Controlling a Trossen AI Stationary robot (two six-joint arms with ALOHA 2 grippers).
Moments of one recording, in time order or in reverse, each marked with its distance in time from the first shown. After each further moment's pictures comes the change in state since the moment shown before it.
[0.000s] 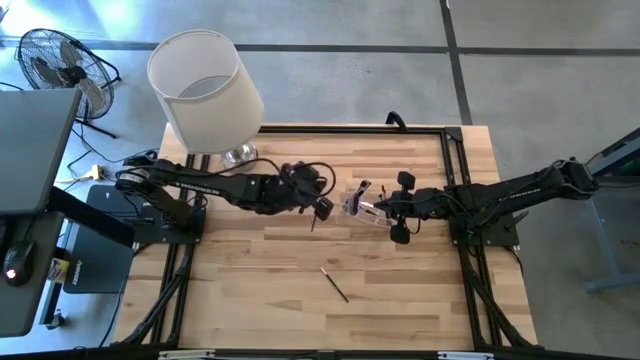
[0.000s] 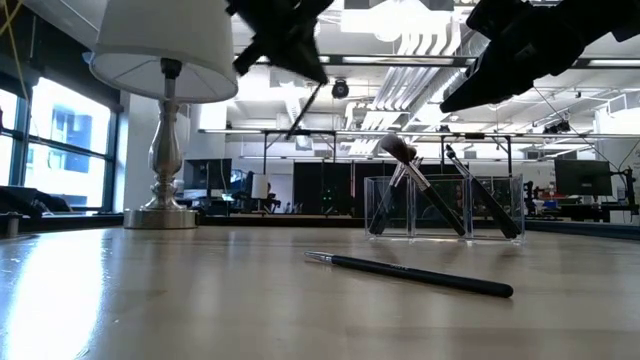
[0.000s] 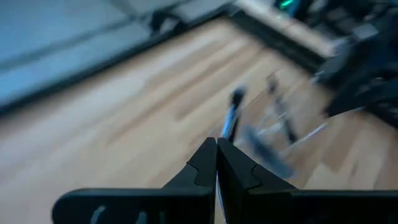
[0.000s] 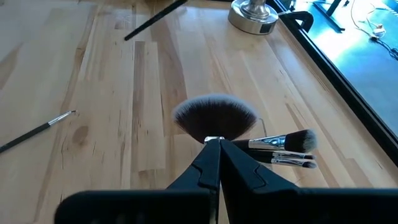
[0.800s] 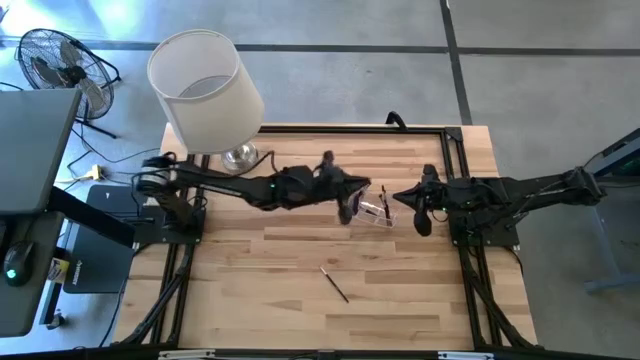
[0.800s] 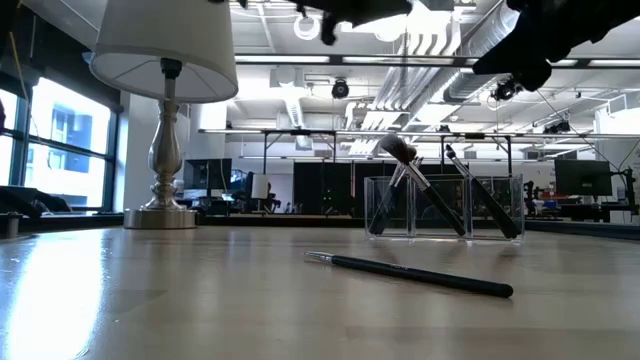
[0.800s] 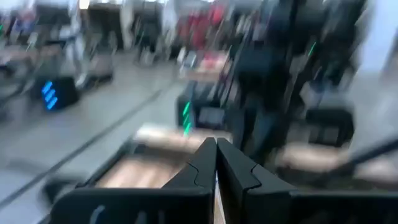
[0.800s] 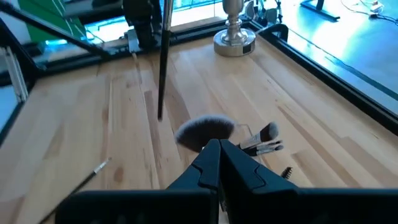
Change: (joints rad) left arm 0.057 0.143 -0.003 0.832 0.304 0.654; right arm 0.000 -0.344 0.000 -0.205 0.004 0.251
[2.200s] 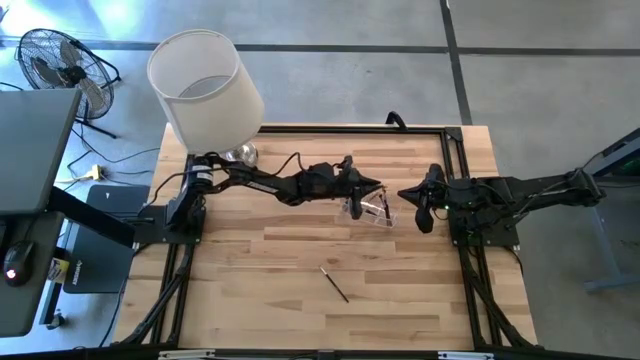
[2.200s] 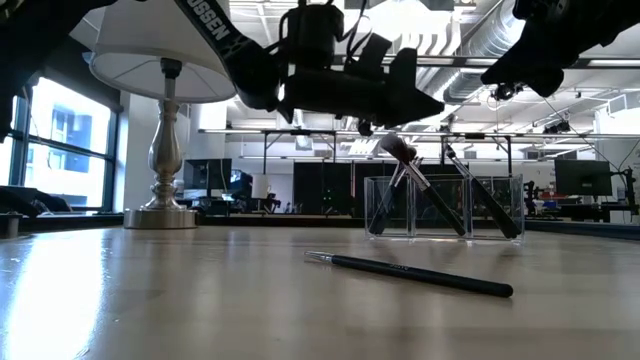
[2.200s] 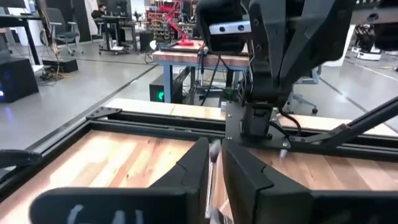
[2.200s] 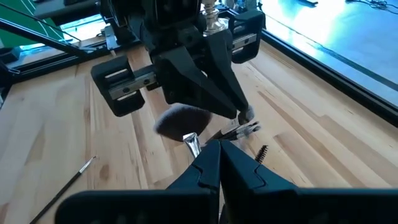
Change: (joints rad) left arm 0.153 0.371 0.012 0.346 0.304 -0.027; right arm -0.001 -0.043 0.000 -0.098 0.063 0.083
